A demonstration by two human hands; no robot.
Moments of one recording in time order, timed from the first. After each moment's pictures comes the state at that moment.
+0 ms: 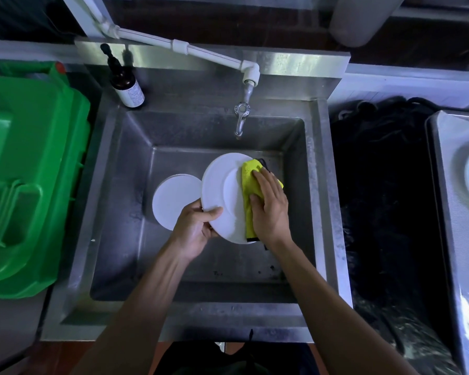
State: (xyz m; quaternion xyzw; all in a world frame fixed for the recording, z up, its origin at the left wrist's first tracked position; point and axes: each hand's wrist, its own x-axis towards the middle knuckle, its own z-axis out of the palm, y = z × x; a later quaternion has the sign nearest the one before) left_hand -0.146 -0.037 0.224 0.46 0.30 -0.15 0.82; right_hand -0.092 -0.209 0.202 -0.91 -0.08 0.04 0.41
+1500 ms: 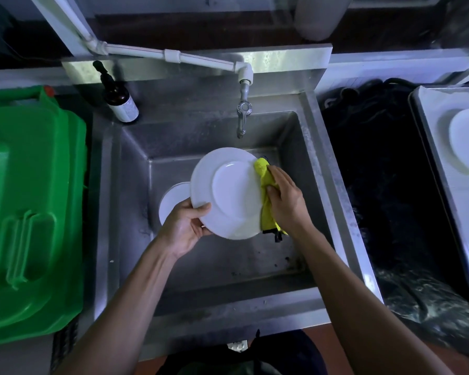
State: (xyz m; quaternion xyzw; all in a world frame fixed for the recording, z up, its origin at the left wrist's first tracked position) left_hand -0.144 0.043 0.220 0.43 0.24 -0.23 0.84; right_hand -0.095 -0.195 0.222 -0.90 0.00 0.08 0.42
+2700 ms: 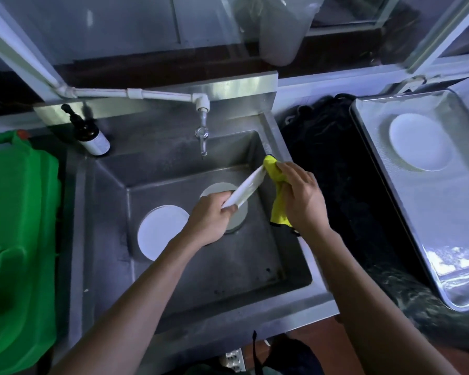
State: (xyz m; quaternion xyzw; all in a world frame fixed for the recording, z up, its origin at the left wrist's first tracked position) left_hand -0.106 -0.066 0.271 0.89 -0.03 -0.17 0.43; right_hand -0.103 -0.288 0.286 -0.95 -0.05 -0.12 0.28
